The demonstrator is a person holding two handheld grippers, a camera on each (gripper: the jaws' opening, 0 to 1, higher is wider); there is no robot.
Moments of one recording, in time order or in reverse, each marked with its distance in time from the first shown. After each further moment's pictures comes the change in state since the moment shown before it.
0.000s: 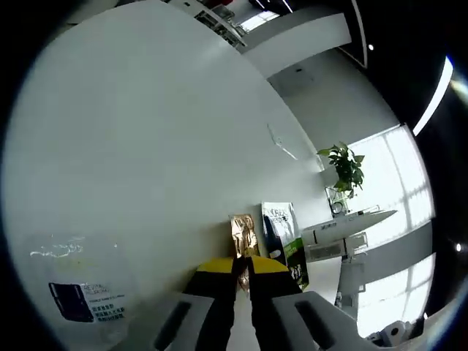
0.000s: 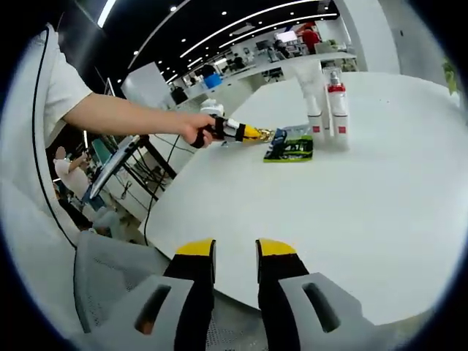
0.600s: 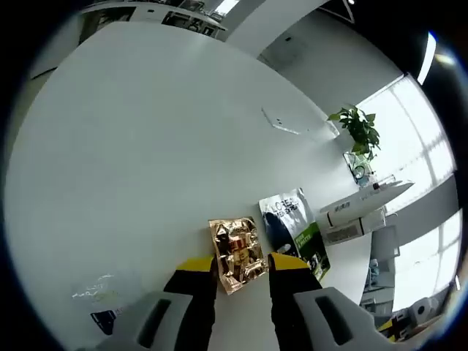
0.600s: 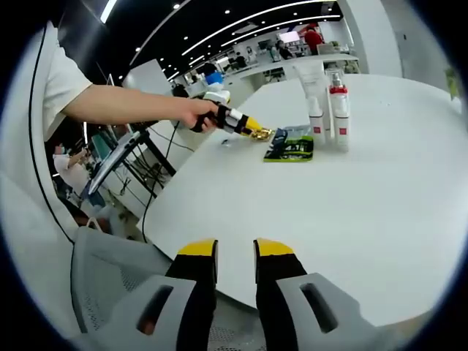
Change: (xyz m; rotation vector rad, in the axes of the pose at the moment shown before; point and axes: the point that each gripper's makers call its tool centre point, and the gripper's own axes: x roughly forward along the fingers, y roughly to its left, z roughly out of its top) left arm -0.009 -0.004 0.019 0.228 0.105 0.217; right arm 0.000 0.001 -0.001 -0.025 0.011 -0.007
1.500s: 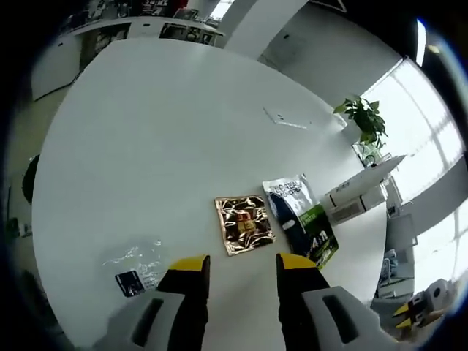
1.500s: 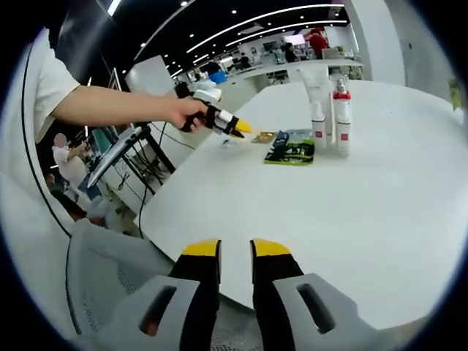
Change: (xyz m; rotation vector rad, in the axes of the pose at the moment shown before) left arm -0.028 0.011 -0.030 0.073 -0.041 0.102; right arm -0.001 0.001 0.000 -0.045 0.001 -0.007
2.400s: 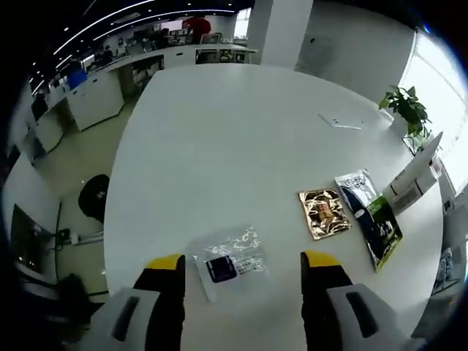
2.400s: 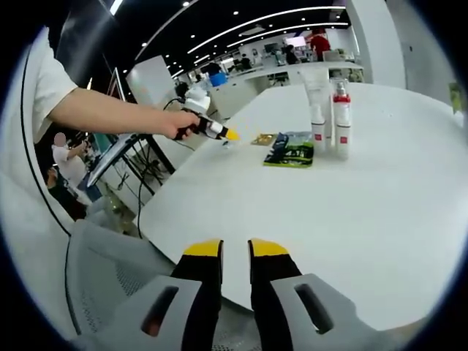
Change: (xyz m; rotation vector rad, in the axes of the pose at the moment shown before) left arm -0.024 0.076 -0.006 0.061 -0.109 0.381; right arm -0.002 -0.002 0.002 -0.011 -0.010 -0.004
